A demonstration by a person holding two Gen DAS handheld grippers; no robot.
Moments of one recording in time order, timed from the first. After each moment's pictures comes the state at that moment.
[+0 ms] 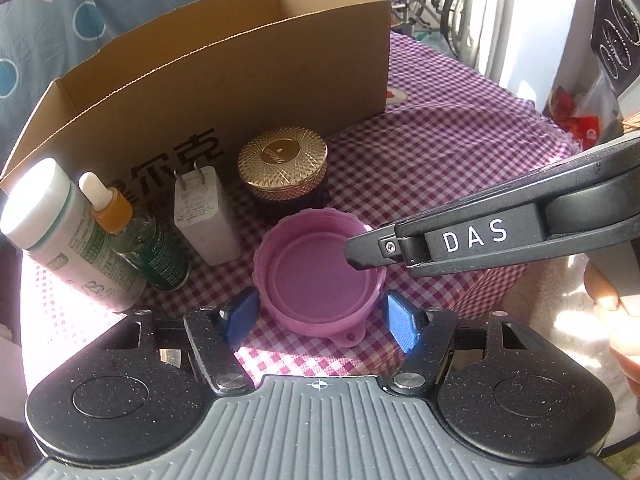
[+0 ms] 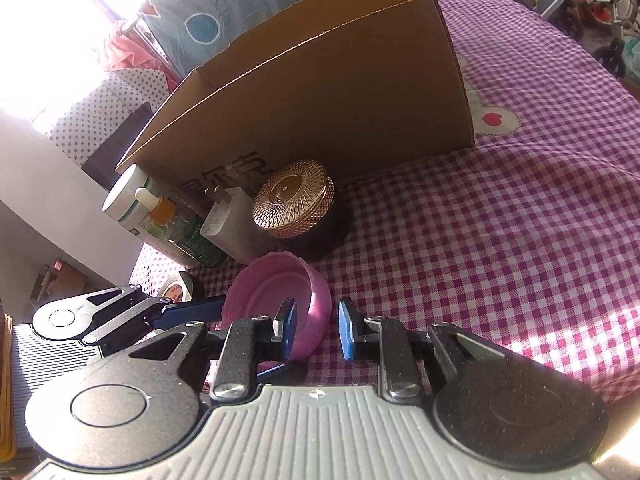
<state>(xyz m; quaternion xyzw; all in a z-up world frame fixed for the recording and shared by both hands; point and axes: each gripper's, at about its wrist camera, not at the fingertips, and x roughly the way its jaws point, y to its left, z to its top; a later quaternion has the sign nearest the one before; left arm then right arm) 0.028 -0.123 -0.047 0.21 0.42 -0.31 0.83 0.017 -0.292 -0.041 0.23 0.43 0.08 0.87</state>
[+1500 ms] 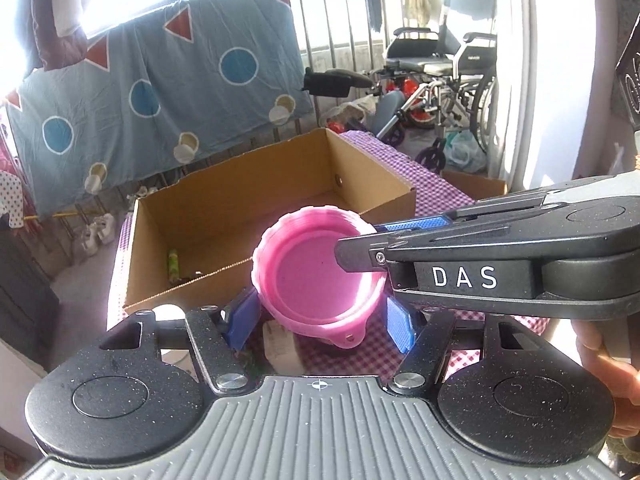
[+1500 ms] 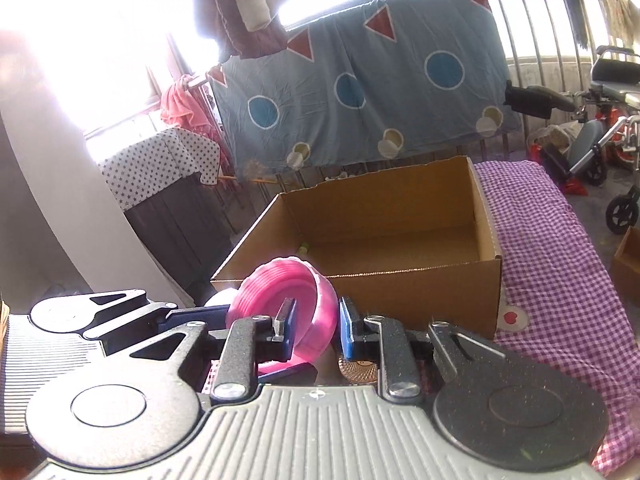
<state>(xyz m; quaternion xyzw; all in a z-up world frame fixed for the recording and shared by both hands) 0.018 -0.110 0.072 0.17 0.29 -0.27 0.90 0.010 -0.268 0.086 0.15 0.27 0.11 0.95</state>
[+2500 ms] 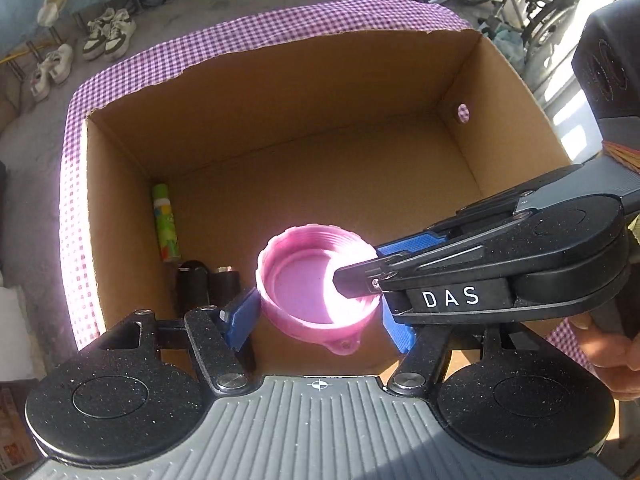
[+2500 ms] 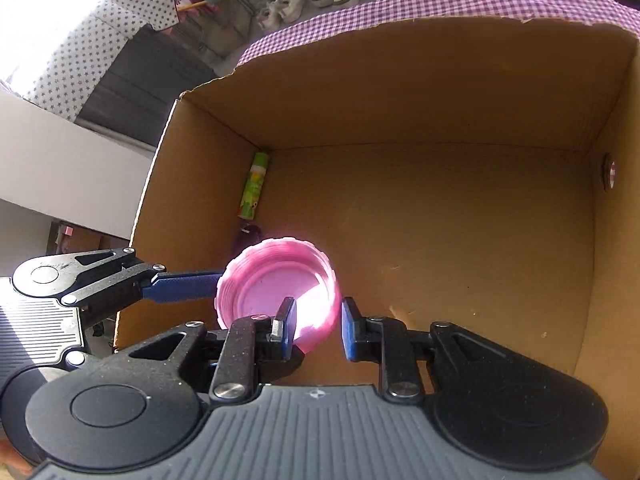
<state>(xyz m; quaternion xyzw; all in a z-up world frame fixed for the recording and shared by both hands) 0.267 -0.102 0.026 0.13 0.59 -0.25 0.76 0.293 -0.276 0.002 0.20 0.60 0.17 0.76</state>
